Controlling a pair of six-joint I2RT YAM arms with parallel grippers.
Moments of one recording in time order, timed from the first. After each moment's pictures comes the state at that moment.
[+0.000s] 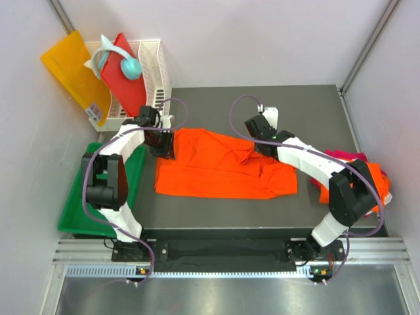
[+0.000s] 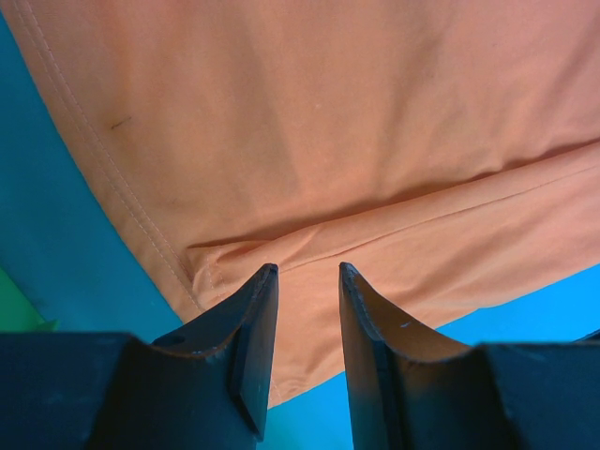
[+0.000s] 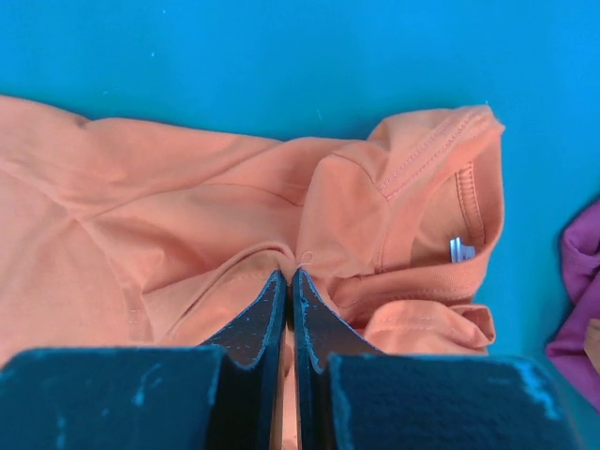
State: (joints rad) left arm -0.10 1.76 1.28 -0.72 0.35 0.05; right arm 0.60 1.61 1.18 -0.48 0.58 0.49
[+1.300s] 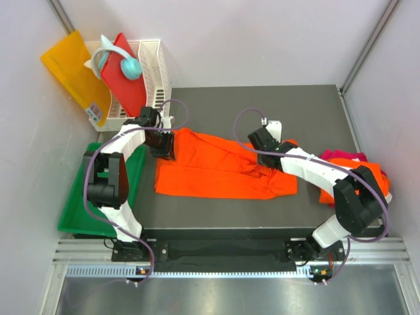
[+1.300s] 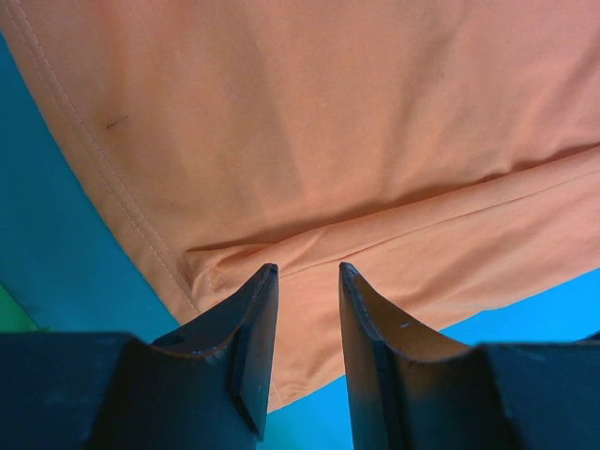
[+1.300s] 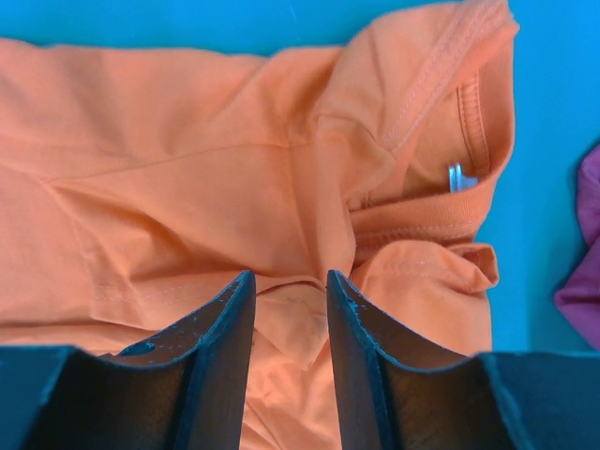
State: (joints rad) left arm -0.10 1.78 1.28 -0.72 0.35 0.05; right arm 0.62 1.53 1.01 -0.48 0.56 0.55
